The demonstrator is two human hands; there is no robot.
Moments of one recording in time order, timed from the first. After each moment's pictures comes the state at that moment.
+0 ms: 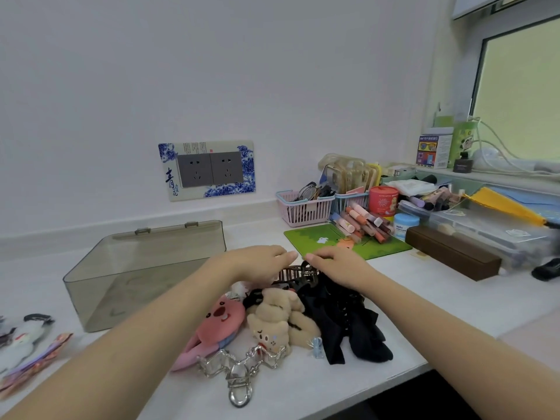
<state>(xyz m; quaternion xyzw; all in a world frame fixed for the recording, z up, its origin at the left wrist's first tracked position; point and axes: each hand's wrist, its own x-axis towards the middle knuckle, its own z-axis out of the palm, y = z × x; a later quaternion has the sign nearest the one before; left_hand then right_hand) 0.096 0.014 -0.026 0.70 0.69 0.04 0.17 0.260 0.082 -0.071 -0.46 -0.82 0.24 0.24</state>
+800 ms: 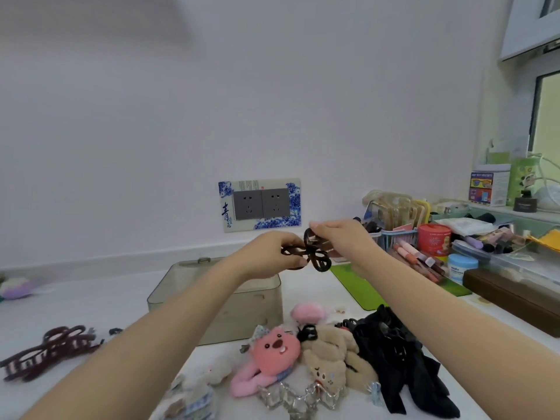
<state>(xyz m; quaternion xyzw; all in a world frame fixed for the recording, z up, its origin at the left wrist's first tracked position) 0.039 -0.024 0.034 0.70 0.63 0.30 0.13 0.184 0.054 0.033 -0.34 -0.71 0.46 0.42</state>
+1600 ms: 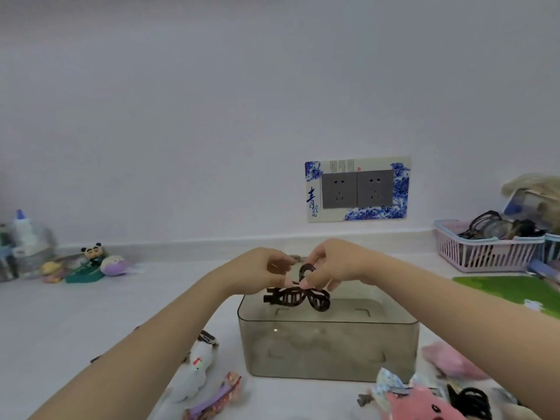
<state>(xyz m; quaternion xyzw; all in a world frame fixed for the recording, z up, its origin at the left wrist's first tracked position) -0.167 -0.043 -0.008 0.58 0.75 0.26 0.17 -0.021 0.075 0.002 -0.25 -0.89 0.39 0.07</state>
